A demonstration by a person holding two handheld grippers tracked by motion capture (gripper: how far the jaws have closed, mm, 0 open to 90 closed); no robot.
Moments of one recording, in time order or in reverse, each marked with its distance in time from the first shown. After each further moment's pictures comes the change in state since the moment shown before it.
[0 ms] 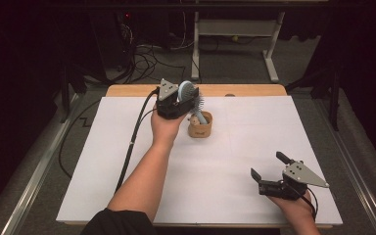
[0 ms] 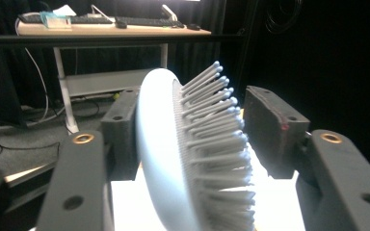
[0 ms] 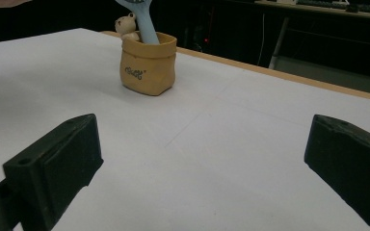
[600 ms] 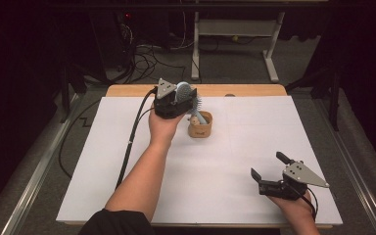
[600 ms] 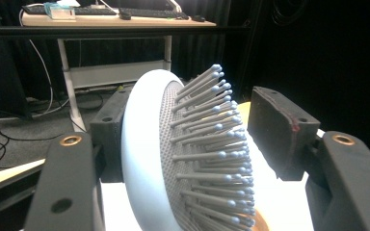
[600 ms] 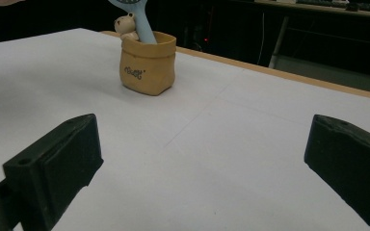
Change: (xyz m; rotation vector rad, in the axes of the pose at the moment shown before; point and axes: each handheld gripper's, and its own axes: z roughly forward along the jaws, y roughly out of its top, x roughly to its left) left arm 0.005 0.000 -0.002 0.029 0.019 0.004; right arm 0.000 0.000 0.000 0.001 -0.002 0.003
